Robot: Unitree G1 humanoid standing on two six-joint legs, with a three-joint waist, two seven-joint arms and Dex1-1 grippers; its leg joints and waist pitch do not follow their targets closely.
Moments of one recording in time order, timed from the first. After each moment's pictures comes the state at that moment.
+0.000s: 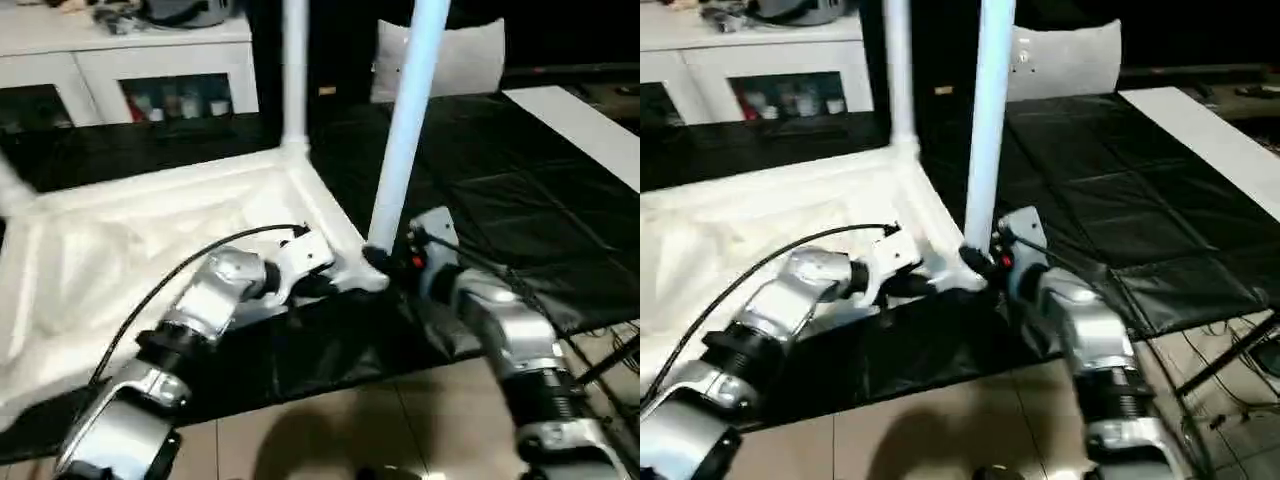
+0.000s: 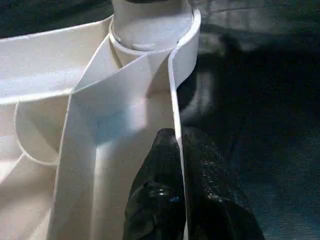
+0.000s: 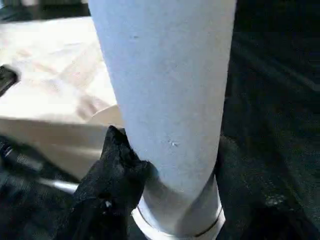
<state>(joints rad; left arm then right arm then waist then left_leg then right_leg) -0.65 0.24 -0.34 0.59 0.15 0.20 -0.94 -0.45 -0.16 -0.01 0.36 0.16 0.38 0.55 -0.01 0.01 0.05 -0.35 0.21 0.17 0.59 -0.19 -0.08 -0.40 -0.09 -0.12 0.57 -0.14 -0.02</state>
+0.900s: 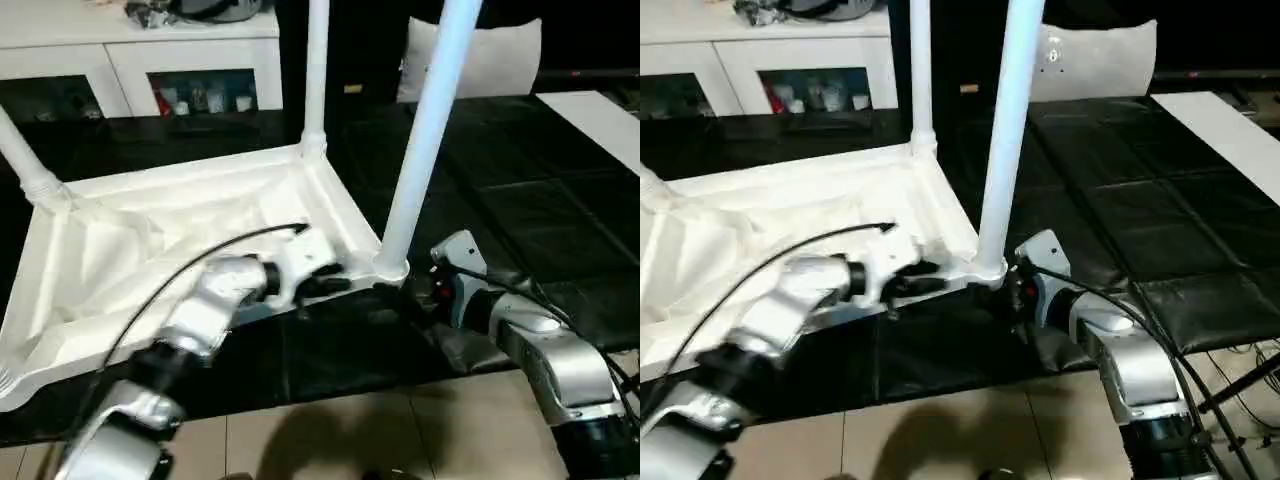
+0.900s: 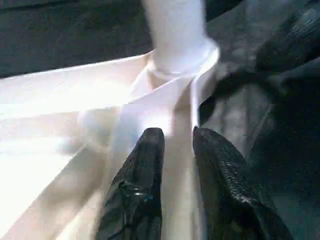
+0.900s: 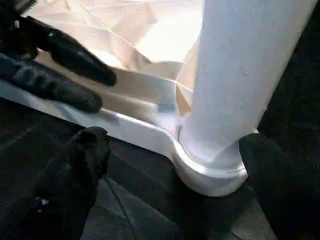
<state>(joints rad) -0.53 0.32 -0.26 0.36 0.07 0.15 -0.91 -0.26 -0.35 0.05 0.03 0.21 0.52 0.73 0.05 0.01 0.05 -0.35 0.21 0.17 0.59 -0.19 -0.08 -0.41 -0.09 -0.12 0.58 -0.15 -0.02</state>
